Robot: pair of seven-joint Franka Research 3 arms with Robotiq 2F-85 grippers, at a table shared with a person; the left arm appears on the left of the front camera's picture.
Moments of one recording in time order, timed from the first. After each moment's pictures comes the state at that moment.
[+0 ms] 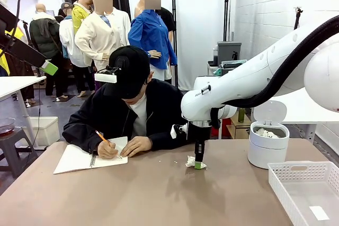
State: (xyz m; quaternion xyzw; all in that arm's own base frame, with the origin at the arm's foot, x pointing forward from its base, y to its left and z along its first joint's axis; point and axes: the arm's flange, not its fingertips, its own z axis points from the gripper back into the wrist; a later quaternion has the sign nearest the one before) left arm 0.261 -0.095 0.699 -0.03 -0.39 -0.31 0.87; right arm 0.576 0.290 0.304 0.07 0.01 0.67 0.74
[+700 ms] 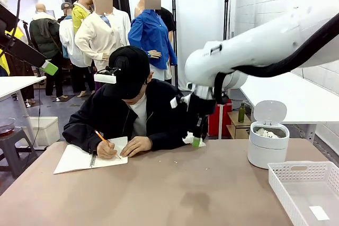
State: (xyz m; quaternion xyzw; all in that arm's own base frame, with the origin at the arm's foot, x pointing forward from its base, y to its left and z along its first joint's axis) left arm 0.261 -0.095 0.698 -0.03 -0.39 -0.31 0.87; right arm 0.534 0.273 0.439 0.11 -0.02 0.58 0.81
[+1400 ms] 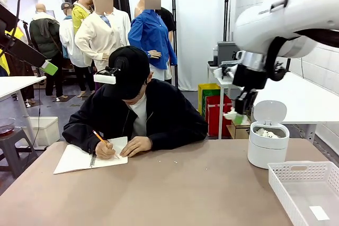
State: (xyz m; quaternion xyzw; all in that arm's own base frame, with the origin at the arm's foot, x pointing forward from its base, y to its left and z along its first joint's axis) left arm 0.261 -0.095 0.699 -0.03 -0.39 -0.31 0.87; right arm 0.484 0.128 0.532 0.08 -0.07 0.43 0.90
